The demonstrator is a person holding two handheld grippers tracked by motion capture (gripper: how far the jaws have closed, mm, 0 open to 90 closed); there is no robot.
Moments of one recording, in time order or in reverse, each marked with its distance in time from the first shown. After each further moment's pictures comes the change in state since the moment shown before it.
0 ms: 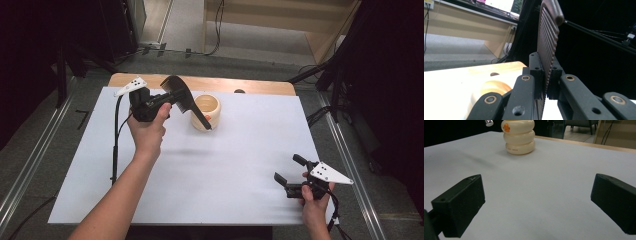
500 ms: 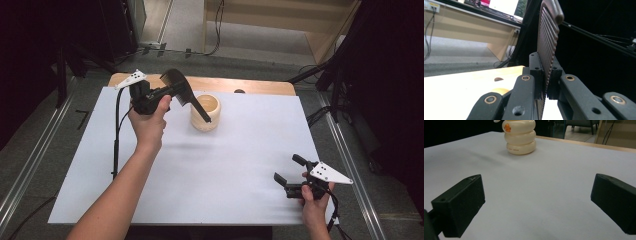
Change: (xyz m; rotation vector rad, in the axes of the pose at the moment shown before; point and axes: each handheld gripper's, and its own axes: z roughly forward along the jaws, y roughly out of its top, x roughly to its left) left arm 0.011 0.010 0.010 -0.023 0.017 -0.016; right arm 0.000 0.000 0.001 -0.002 0.006 -0.002
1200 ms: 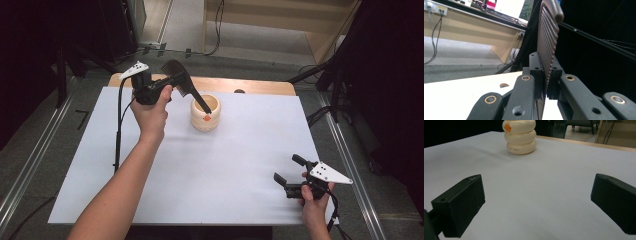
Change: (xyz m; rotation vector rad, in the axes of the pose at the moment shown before) left arm 0.013 0.012 0.017 -0.016 0.038 -0.004; right arm 0.000 0.000 0.000 0.000 0.004 0.001
